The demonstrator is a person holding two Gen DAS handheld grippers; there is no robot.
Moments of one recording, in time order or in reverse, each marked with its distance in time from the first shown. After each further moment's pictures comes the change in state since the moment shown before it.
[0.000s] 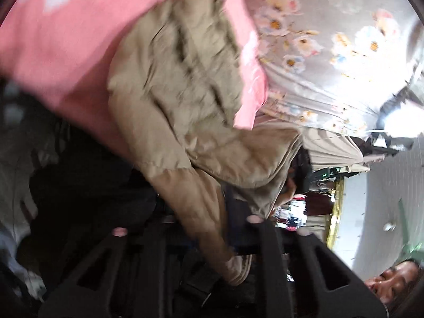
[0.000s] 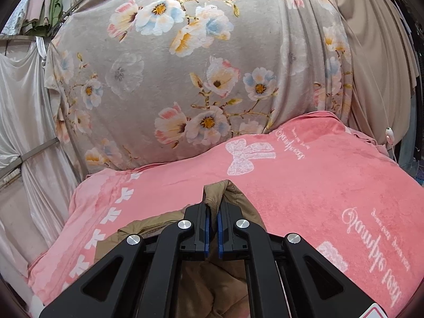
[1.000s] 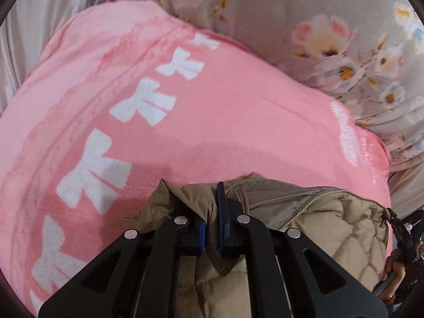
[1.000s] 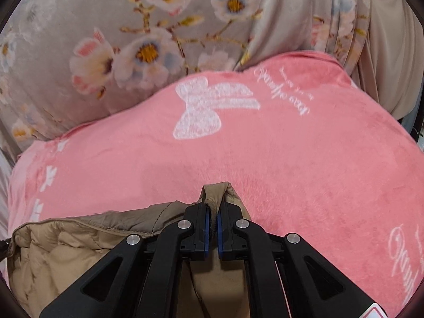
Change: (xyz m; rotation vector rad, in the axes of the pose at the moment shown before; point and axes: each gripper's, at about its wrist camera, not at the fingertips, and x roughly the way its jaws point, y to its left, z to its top) left arm 0.165 -0.087 0.338 0.443 -0.453 0.810; right arm 0.301 -0.042 -0.012 0.020 0.337 -0.221
